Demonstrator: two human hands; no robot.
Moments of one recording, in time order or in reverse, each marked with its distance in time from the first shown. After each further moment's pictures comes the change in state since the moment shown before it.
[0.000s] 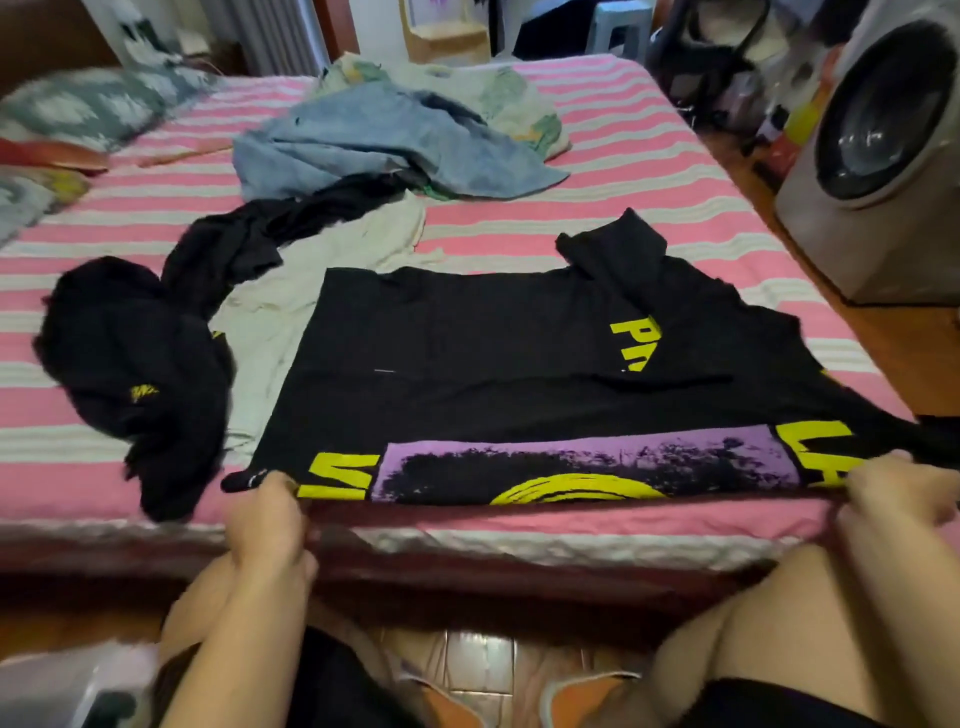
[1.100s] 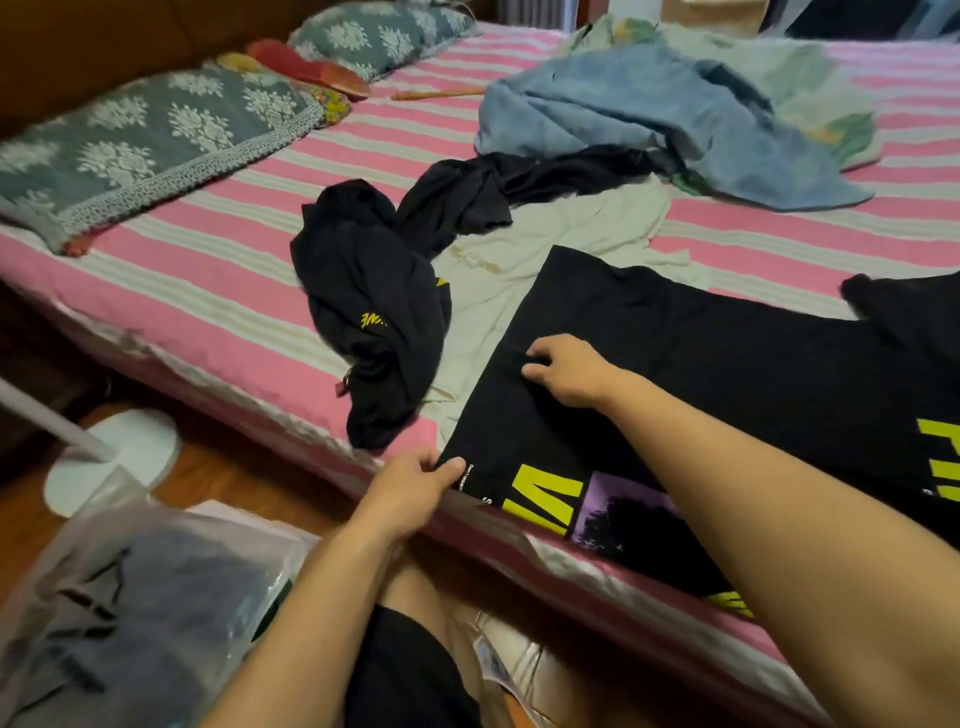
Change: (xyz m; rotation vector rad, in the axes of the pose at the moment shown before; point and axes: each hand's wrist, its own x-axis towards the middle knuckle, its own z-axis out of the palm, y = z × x) left_hand 0.066 0.028 -0.076 0.748 -0.383 0.252; right_hand -0.452 -0.096 0.243 -0.611 -1.502 -1.393
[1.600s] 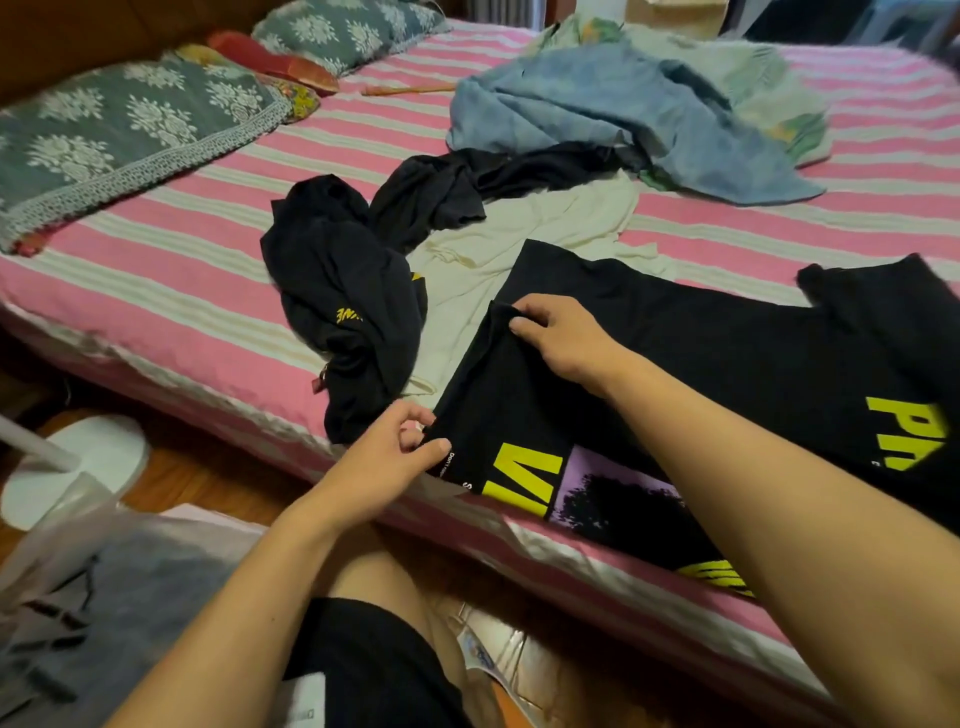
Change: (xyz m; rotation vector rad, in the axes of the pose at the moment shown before) left_hand -0.006 0.016 -0.025 -0.002 -0.123 0.273; right_hand -0.030 -0.019 -0.029 0.357 0.190 -0.131
